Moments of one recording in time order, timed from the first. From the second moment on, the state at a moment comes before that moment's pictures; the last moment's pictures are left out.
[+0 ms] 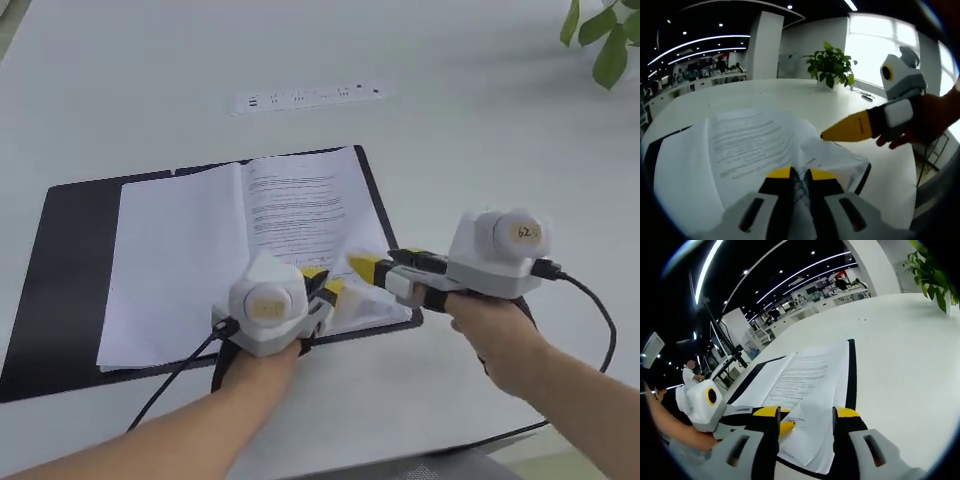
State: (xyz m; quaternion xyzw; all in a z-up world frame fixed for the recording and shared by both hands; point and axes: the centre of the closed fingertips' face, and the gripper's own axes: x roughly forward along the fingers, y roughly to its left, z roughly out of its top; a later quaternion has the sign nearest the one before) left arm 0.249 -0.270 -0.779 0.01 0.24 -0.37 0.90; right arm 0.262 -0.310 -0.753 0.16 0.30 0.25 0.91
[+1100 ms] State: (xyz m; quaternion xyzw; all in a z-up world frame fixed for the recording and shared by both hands) left arm 0.237 -0.263 -0.774 0.01 0.26 -0.37 0.89; right arm 0.254 -0.323 -0.751 0.33 0.35 0.20 0.85
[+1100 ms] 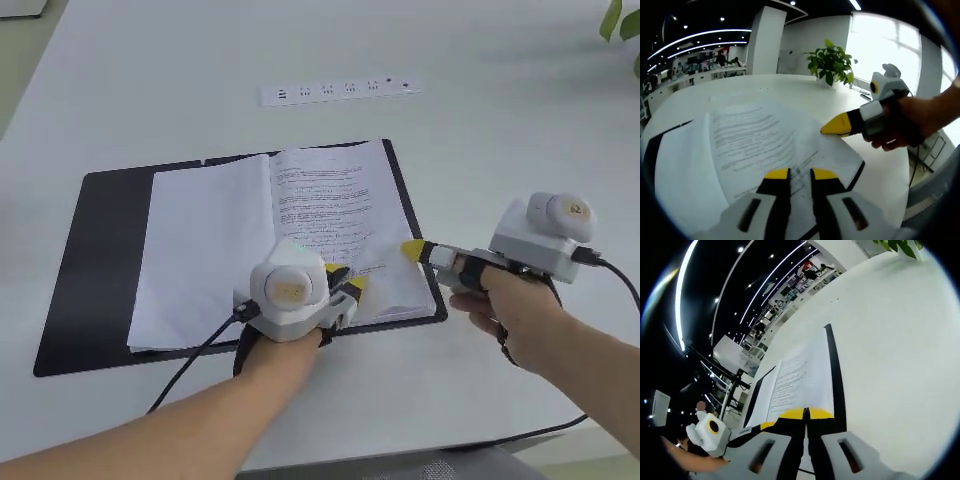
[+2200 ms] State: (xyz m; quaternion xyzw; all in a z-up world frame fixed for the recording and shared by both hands) left arm 0.200 -0.092 -0.665 0.00 0.19 -0.33 0.92; right arm 0.238 -0.217 -0.624 0.36 0.26 0.28 0.85
